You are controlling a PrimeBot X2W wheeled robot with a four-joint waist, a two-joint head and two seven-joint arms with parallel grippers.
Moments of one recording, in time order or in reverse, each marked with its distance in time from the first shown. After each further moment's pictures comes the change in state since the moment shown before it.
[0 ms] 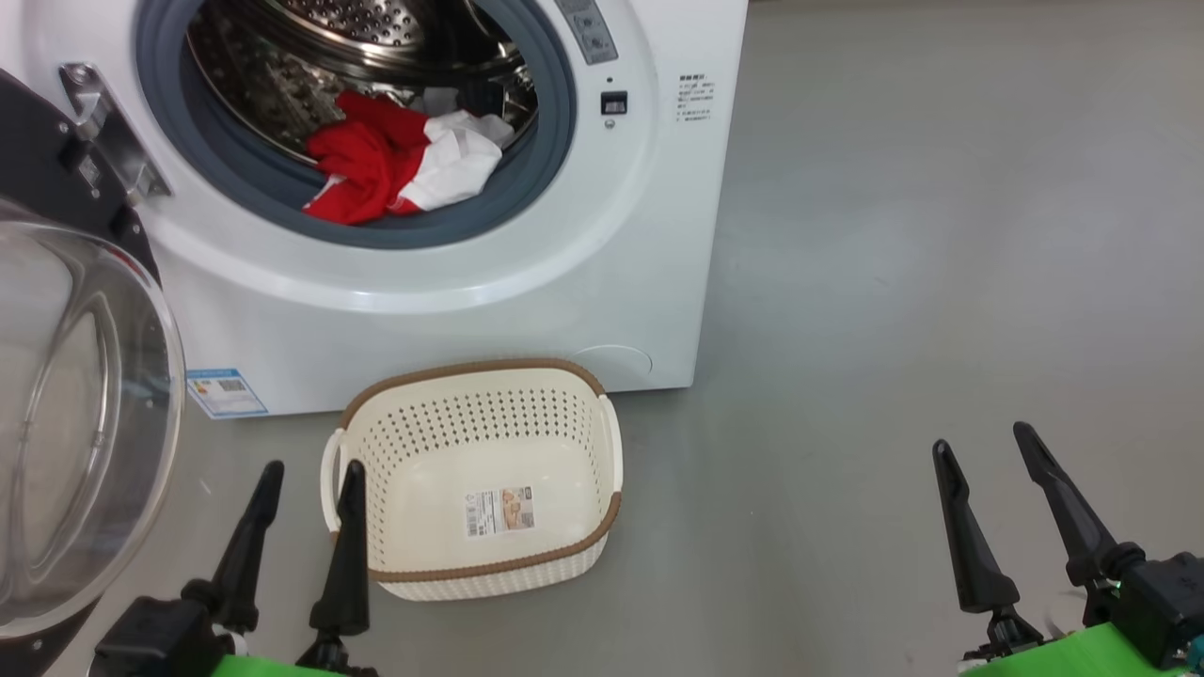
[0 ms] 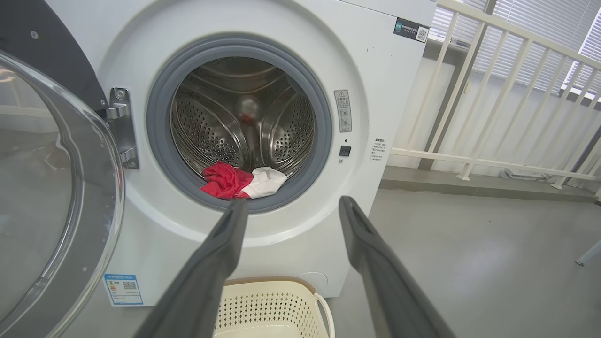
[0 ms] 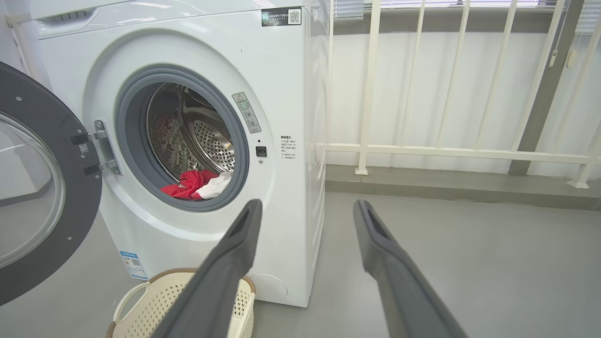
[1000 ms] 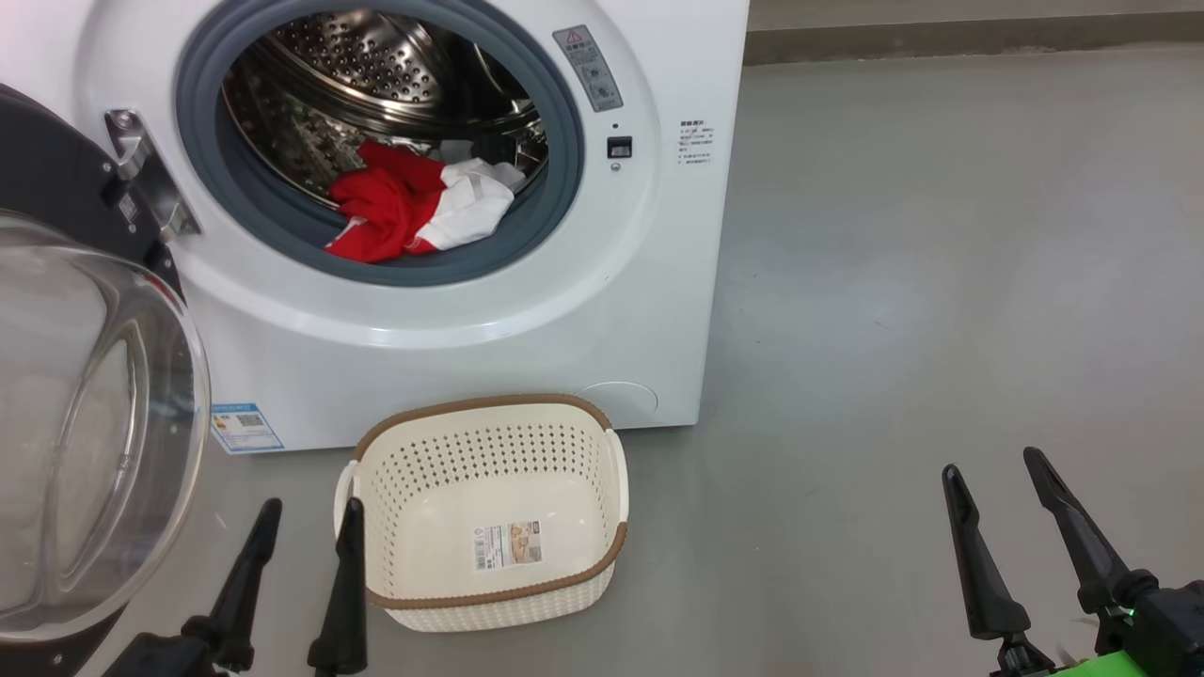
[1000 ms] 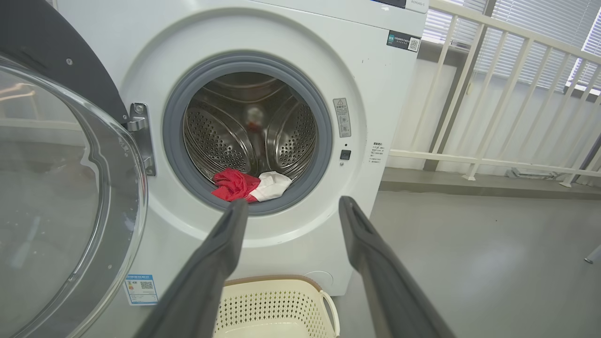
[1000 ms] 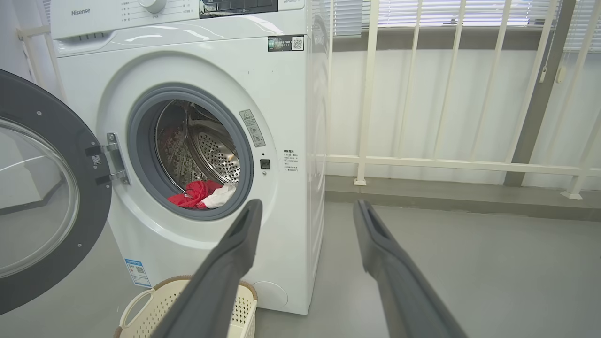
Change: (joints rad) left arm 0.084 0.029 -0.011 -0.059 0.009 0.041 0.019; right arm 0.075 0.003 -0.010 -0.054 0.000 0.000 0.015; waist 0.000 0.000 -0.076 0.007
